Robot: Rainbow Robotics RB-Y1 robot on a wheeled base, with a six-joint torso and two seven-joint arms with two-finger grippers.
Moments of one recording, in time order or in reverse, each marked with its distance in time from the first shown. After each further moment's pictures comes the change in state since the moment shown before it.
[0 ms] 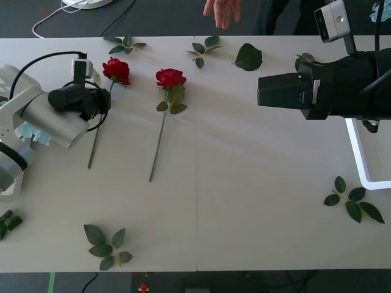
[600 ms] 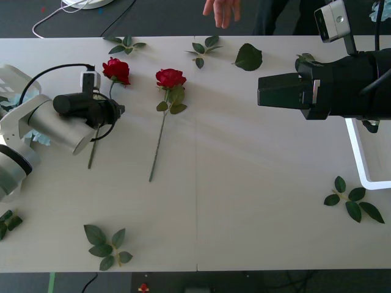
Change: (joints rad) right arm 0.000 0.000 0.000 0.000 0.000 0.000 0.000; left arm 0.000 -0.002 -0.061 0.017 0.141 0.000 0.000
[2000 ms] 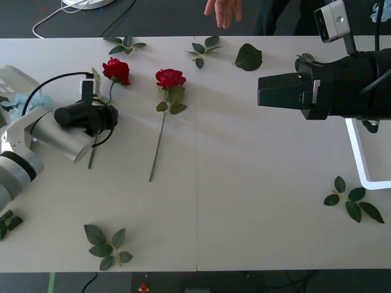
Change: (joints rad) right arm 0.000 0.000 0.000 0.000 0.000 0.000 0.000; left arm 0.000 -0.033 -0.013 0.130 -0.044 -0.134 0.000
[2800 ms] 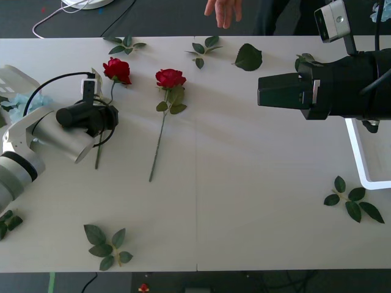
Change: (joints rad) right arm 0.000 0.000 0.000 0.000 0.000 0.000 0.000; left arm 0.000 -0.005 0.000 -0.005 -0.019 0.003 0.000
